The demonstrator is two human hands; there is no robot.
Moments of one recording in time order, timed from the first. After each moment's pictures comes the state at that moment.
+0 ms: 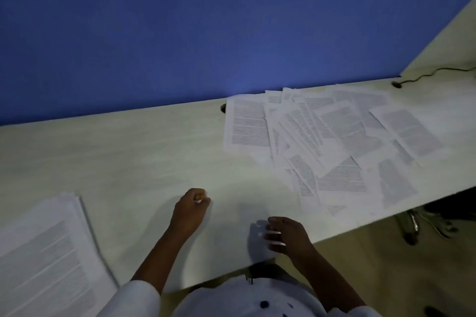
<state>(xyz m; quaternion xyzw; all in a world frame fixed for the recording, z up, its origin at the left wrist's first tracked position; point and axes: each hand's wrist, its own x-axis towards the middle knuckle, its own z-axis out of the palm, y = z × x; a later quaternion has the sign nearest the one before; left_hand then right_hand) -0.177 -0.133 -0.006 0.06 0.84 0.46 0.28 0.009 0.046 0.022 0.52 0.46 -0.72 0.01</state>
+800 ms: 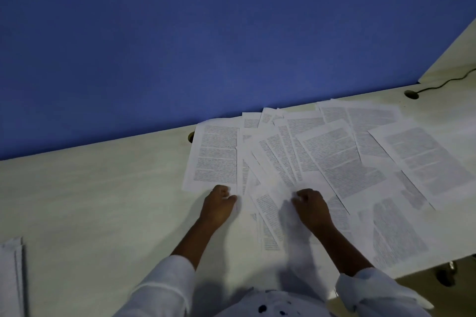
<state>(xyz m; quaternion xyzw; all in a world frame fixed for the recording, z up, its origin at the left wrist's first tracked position) -0.188 0.126 -0.001 0.04 0.85 0.42 0.32 -0.044 0.336 -0.026 0.41 0.82 -0.40 -0.03</state>
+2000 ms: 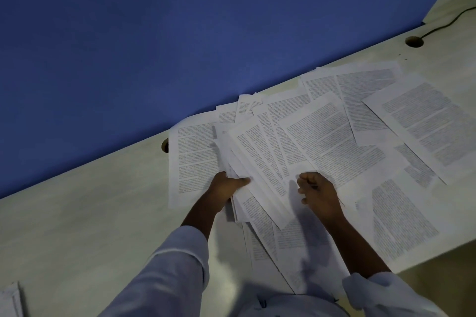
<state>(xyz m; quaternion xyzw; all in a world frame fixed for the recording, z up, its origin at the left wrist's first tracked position) -0.222 0.240 -0.004 -0.01 0.76 0.45 0.47 -0.036 0.396 -0.033 0.47 0.61 -0.63 -0.12</state>
